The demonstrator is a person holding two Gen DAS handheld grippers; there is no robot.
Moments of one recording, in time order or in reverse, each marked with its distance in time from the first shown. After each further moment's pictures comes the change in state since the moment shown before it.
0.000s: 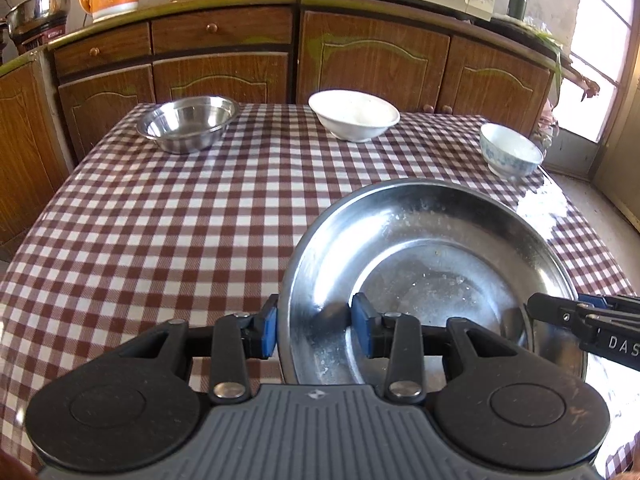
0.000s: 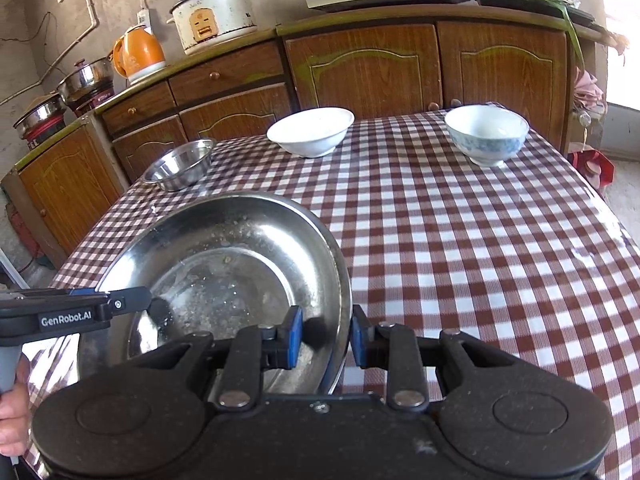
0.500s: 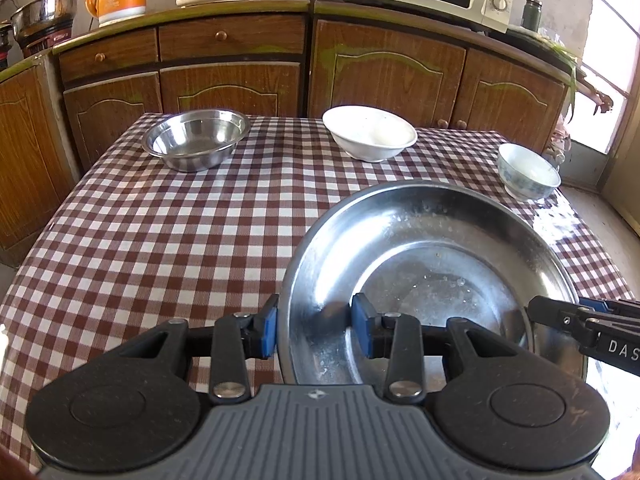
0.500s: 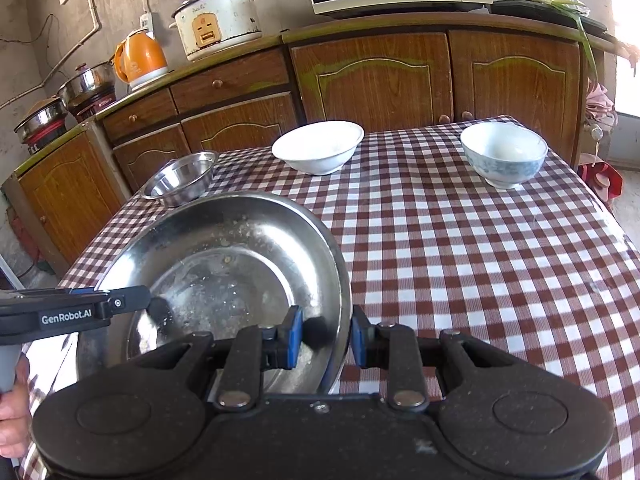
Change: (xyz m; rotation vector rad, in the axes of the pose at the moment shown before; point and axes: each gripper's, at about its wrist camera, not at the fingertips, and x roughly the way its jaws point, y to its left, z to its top) left arm 0.016 0.010 0.023 -0.018 -0.015 0.019; right arm 0.024 0.004 0.028 -0.006 -0.014 0.010
